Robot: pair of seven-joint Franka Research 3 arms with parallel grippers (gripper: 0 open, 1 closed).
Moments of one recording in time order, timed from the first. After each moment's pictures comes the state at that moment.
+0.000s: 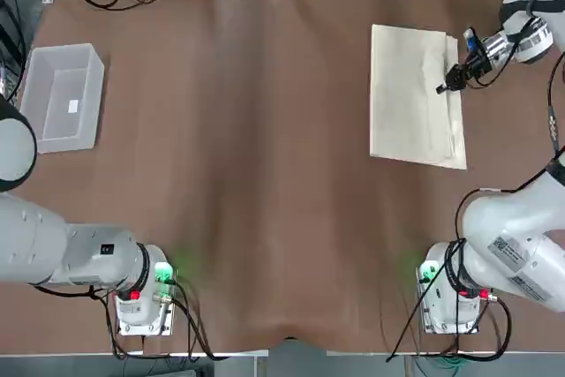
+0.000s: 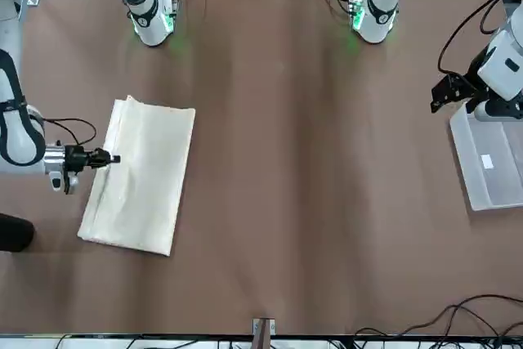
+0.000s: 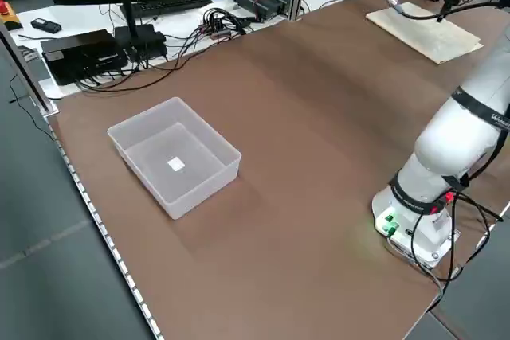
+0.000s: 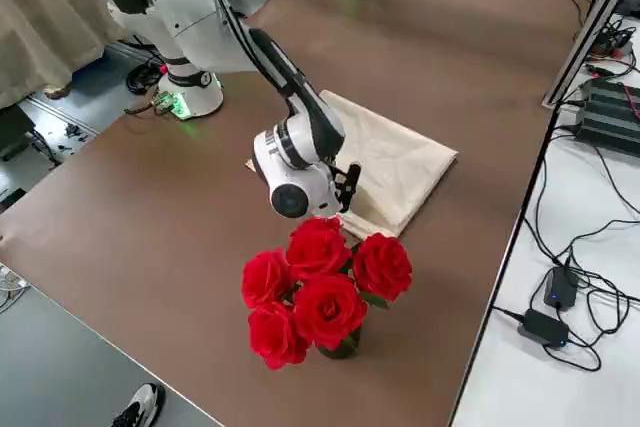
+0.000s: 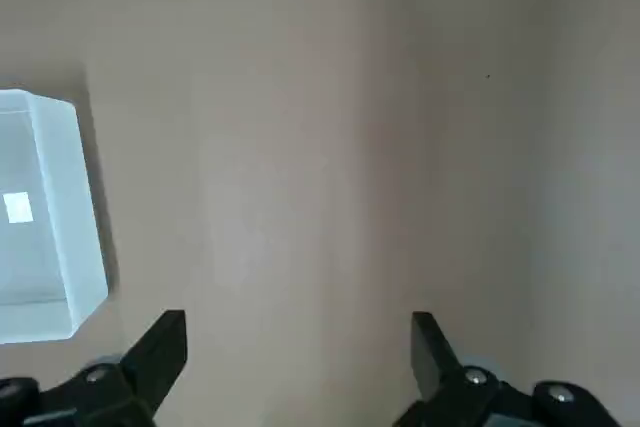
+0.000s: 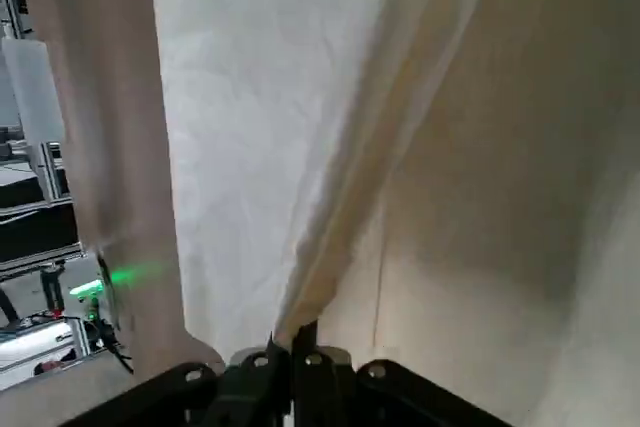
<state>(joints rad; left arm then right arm) 0.00 -0.03 -0.08 -1.67 -0.03 1.65 -0.06 -0.64 0.68 0.25 -1.80 0.53 1.80 -0.81</state>
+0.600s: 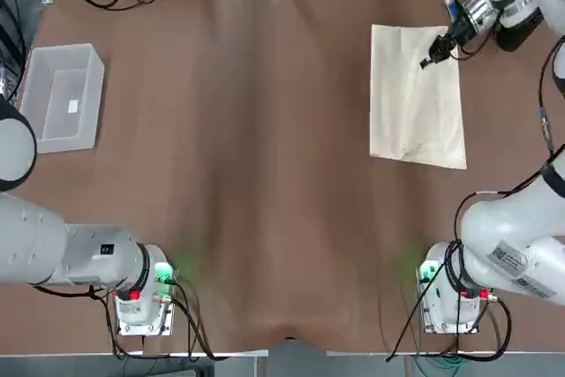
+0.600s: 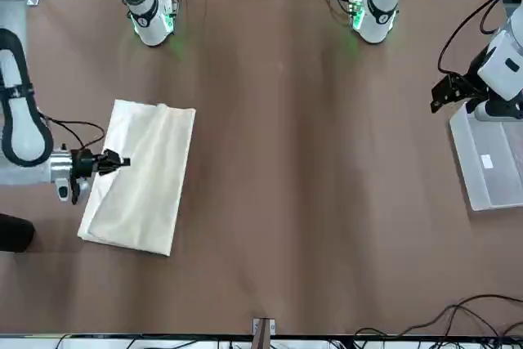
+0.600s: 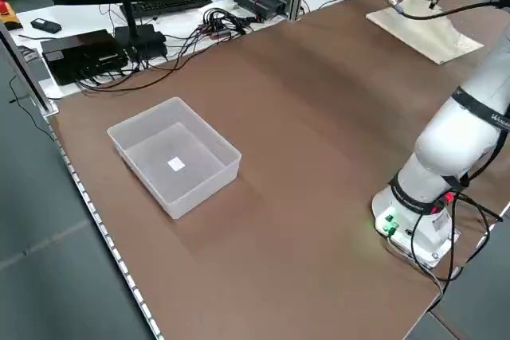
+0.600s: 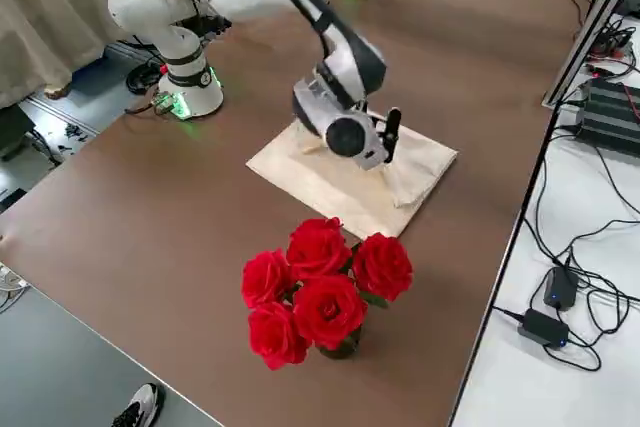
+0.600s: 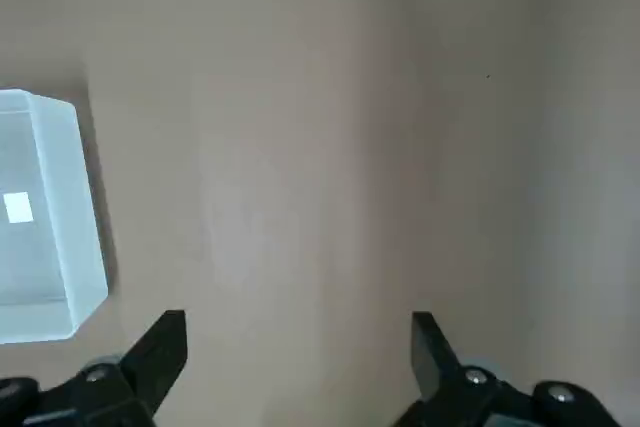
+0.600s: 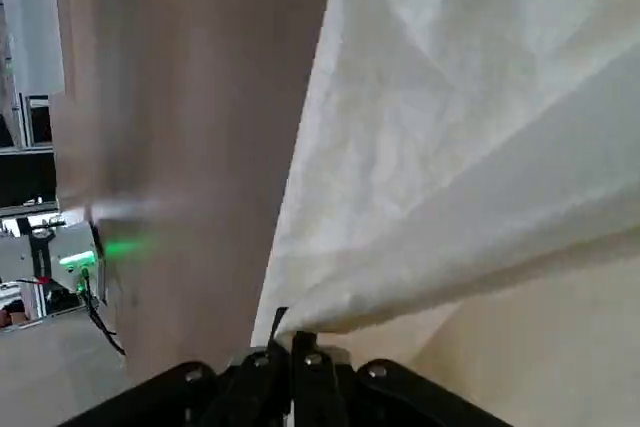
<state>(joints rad) 0.00 -0.03 -0.08 -1.67 -0.03 1.65 -0.06 -0.47 0.54 0.29 -1.78 0.57 1.79 -0.77</state>
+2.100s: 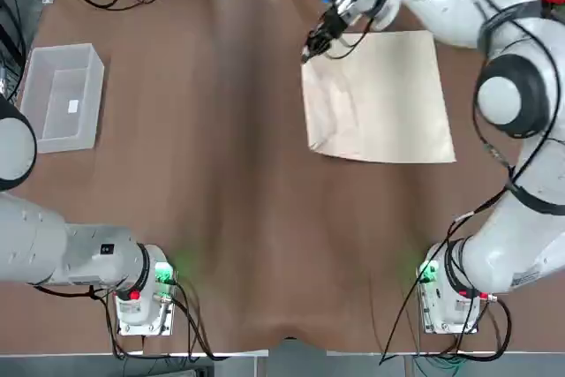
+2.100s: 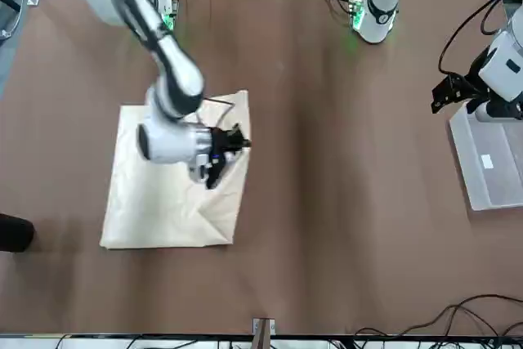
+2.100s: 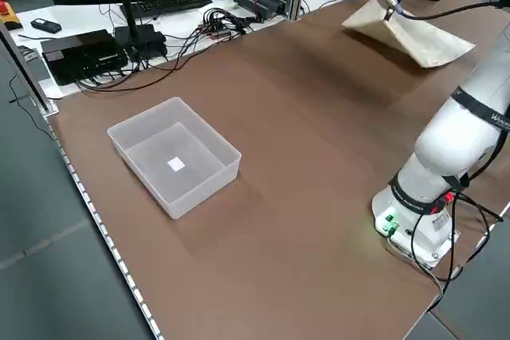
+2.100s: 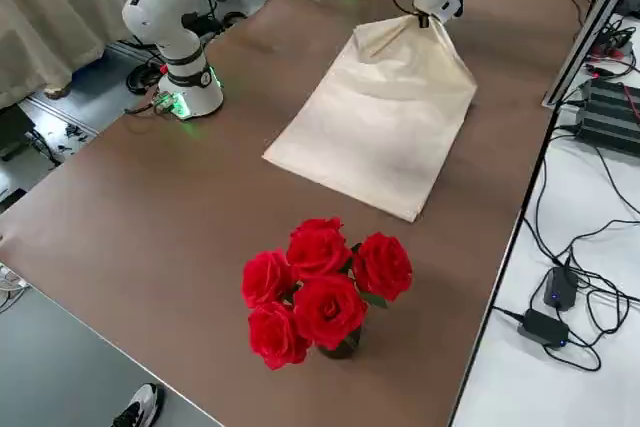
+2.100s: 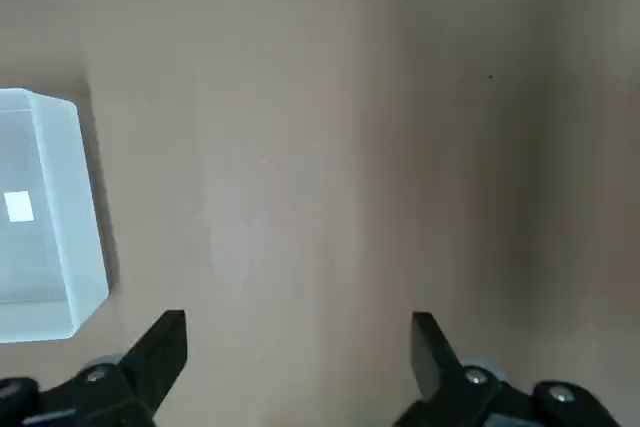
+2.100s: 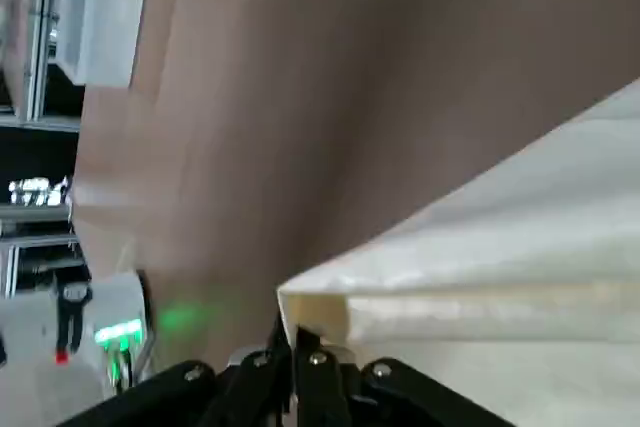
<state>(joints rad) 0.00 -0.03 -0.08 -1.67 -0.03 1.65 -0.06 0.34 0.58 0.31 -1.65 0.80 2.29 -0.39</state>
